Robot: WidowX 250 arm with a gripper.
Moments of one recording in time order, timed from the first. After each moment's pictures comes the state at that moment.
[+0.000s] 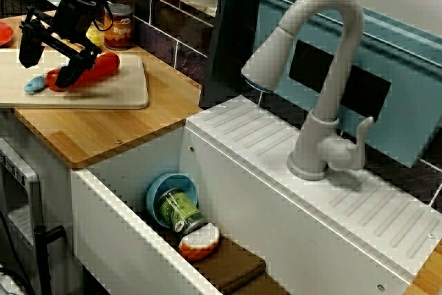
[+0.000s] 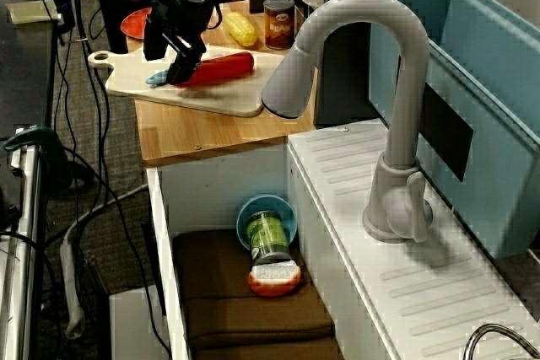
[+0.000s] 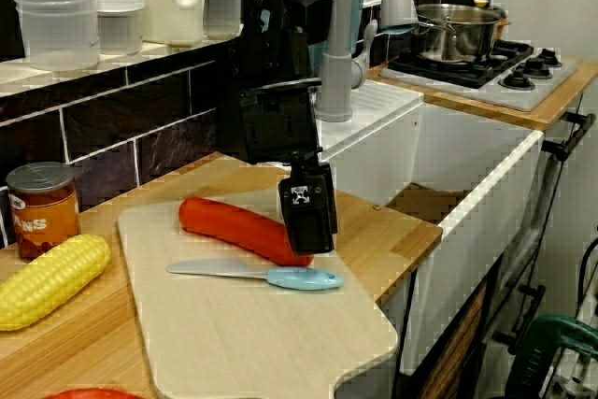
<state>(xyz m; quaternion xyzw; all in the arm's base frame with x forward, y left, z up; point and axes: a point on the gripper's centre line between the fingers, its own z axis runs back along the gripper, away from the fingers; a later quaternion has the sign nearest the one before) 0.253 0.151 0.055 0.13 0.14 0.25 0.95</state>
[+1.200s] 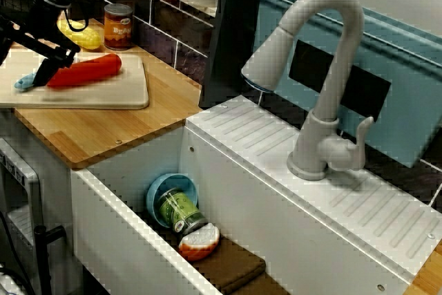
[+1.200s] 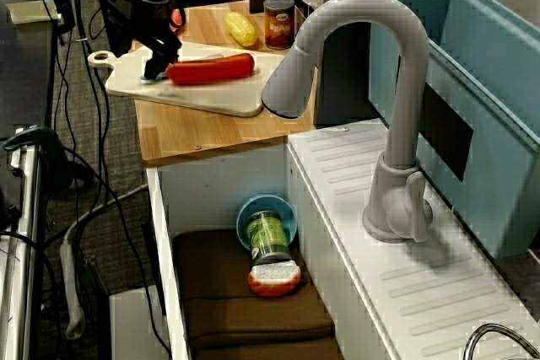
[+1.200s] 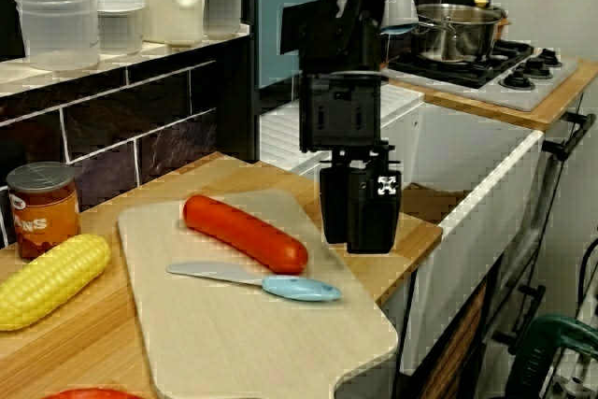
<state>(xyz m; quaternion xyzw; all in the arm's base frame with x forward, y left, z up) 0.221 0.153 0.069 0.21 0.04 0.39 0.90</state>
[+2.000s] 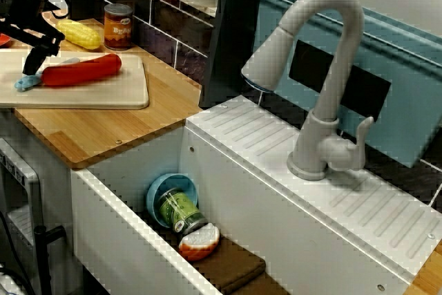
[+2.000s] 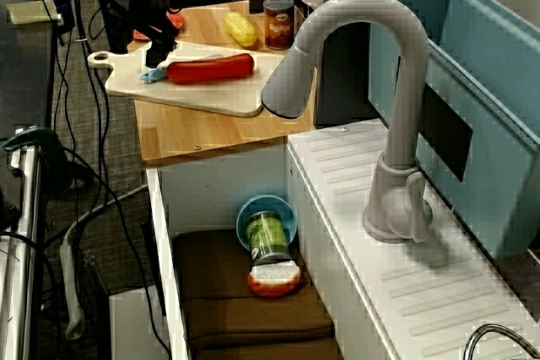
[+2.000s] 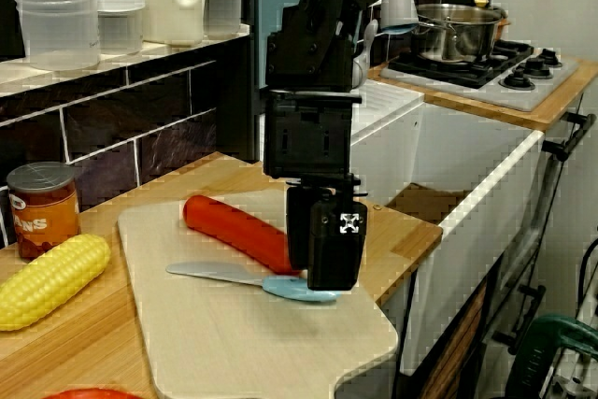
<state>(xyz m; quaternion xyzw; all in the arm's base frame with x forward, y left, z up) 0.224 0.190 0.064 0.19 0.02 0.38 0.90</state>
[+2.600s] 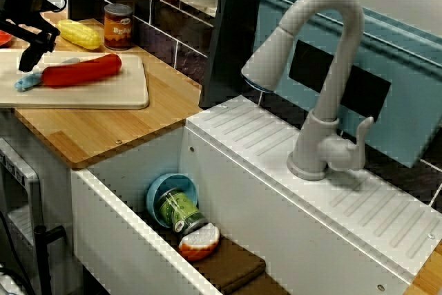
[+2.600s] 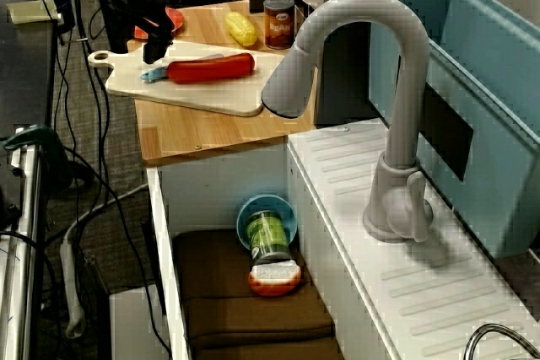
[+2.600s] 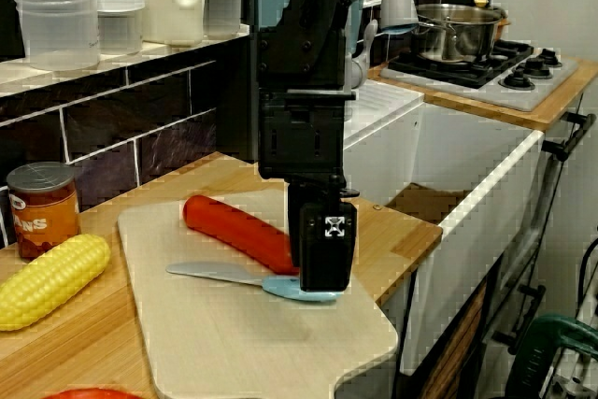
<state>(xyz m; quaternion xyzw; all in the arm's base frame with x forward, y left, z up) 0.224 0.194 0.067 0.16 0.04 0.34 0.93</state>
